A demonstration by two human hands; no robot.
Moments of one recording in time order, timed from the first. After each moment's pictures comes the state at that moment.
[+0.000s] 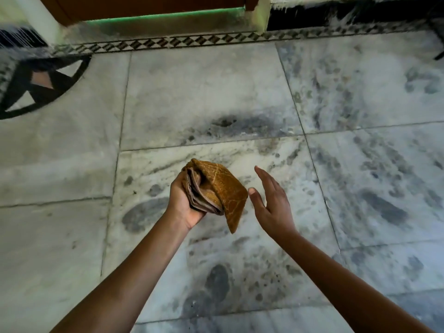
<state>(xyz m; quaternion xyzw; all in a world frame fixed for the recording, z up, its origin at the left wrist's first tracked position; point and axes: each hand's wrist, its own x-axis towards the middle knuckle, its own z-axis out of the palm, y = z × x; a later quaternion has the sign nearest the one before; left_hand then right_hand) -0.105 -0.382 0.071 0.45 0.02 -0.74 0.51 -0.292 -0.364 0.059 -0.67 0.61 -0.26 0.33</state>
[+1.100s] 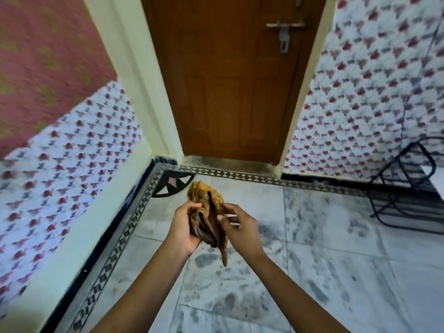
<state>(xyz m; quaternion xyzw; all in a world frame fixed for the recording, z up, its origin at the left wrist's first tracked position) -0.093 -0.218 0.816 0.49 -0.04 -0.60 0.63 -0.223 -0.254 0.774 -0.69 0.46 -0.32 0.46</state>
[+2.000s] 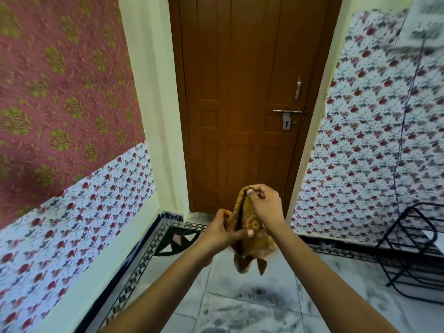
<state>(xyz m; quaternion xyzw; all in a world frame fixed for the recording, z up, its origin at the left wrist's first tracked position) -0.037 -0.212 0.904 0.61 -0.46 -0.48 0.43 -0.149 -0.307 0.925 -0.68 0.46 -0.44 0.36</state>
